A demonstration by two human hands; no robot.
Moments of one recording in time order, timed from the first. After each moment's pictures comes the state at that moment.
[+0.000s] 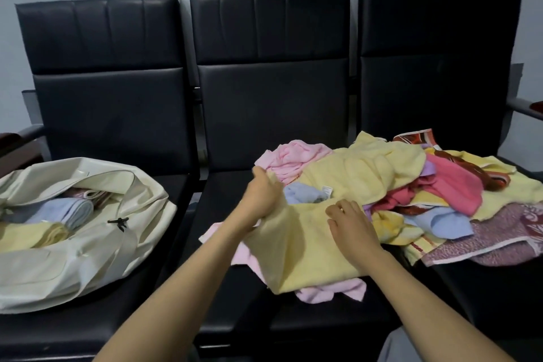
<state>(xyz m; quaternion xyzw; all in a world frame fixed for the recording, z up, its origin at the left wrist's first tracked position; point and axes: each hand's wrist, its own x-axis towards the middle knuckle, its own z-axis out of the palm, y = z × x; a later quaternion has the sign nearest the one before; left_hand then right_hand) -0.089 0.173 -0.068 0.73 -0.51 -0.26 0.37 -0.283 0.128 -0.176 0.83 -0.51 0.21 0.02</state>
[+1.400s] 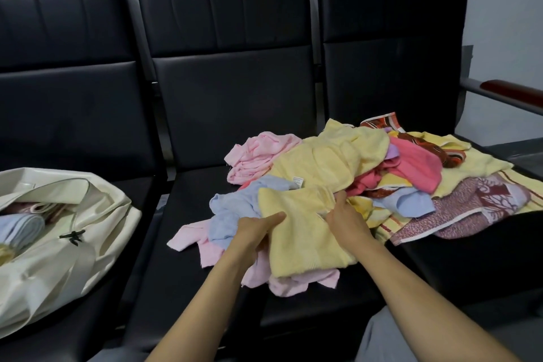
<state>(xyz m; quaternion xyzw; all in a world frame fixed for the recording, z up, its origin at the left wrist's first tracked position) -0.122 0.178 -0.154 0.67 -0.30 -0.54 0.42 -0.314 0.124 -0.170 0.69 -0.67 0.18 -0.22</state>
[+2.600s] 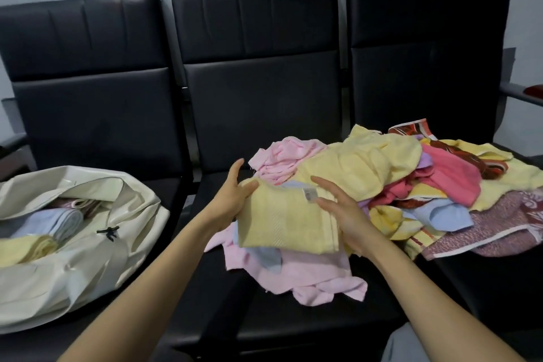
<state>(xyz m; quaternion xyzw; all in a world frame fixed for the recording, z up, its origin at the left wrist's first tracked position) -0.040 0.171 -0.082 0.64 -0.46 -0.43 0.43 -0.268 0.141 -0.129 0.56 -0.37 0.43 -0.61</state>
